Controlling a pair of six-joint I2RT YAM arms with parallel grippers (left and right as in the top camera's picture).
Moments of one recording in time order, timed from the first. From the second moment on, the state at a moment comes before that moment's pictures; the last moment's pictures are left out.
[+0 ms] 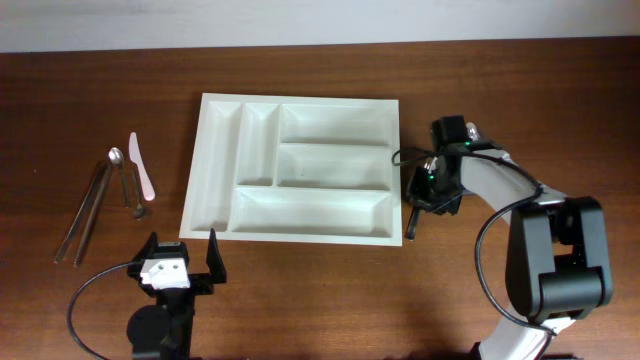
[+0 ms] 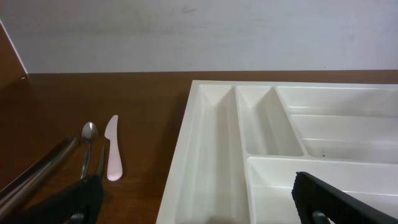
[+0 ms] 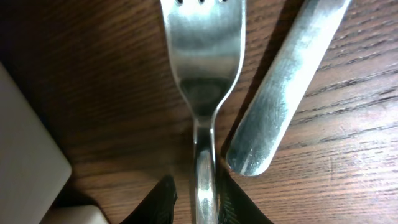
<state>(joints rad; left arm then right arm) 0.04 0.01 0.07 -0.20 0.00 0.01 0.07 1.93 1.13 -0.65 -0.22 0.57</state>
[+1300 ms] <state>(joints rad) 0.04 0.01 0.07 -0.20 0.00 0.01 0.02 1.93 1.12 -0.65 -0.27 0.45</state>
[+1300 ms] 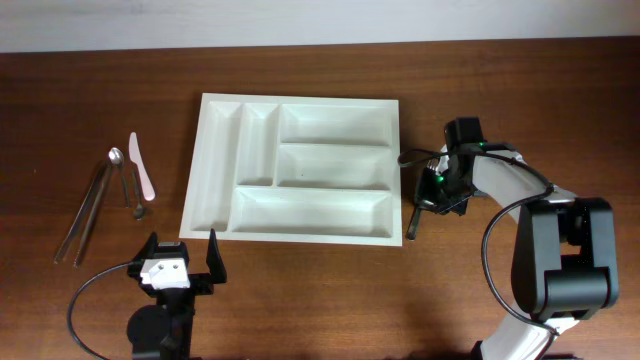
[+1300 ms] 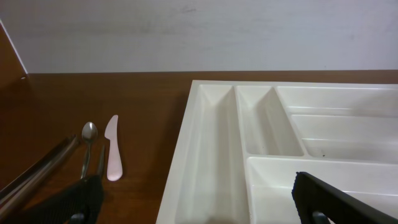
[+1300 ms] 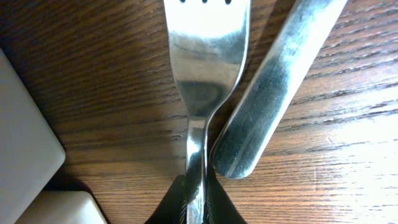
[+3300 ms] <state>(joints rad) 0.04 0.01 0.07 -0.20 0.00 0.01 0.02 2.09 1.43 -0.86 0.13 0.30</state>
